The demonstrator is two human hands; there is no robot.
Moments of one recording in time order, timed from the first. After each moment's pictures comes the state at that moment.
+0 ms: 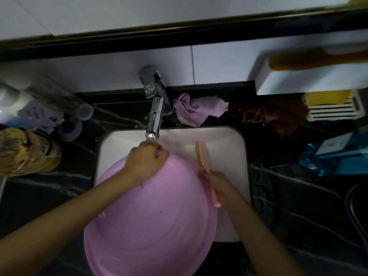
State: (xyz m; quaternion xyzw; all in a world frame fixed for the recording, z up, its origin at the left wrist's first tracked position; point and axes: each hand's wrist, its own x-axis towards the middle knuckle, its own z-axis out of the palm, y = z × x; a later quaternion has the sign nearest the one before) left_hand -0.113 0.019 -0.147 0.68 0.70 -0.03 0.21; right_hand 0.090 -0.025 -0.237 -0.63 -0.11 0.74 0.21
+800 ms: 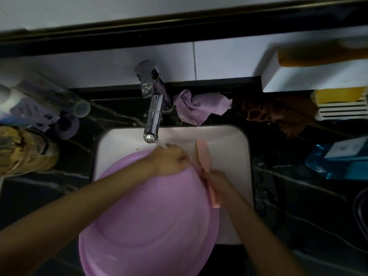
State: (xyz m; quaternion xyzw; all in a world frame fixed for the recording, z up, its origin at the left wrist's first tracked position) left_hand -0.082 0.042 -0.169 0.78 0.52 -0.16 0.31; right_hand 0.084 -0.021 -0.252 -0.64 -0.11 0.73 0.21
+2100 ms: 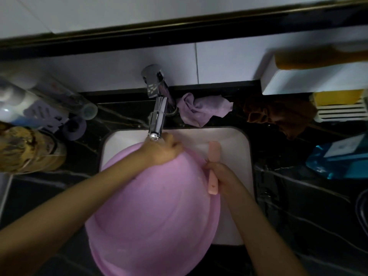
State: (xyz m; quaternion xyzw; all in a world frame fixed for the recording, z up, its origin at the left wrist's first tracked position) left_hand -0.095 0.056 -0.147 0.72 0.62 -0.14 0.29; right_hand 0.086 0.005 -0.214 -0.54 -0.06 0.80 0.27
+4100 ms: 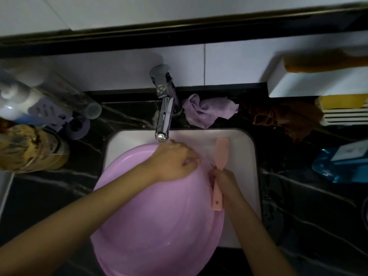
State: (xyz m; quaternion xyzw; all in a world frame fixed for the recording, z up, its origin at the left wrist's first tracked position) left_hand -0.086 0.032 -0.136 0.84 0.49 -0.08 0.22; right_hand 0.076 -0.016 -0.200 -0.67 -0.11 0.67 0.30
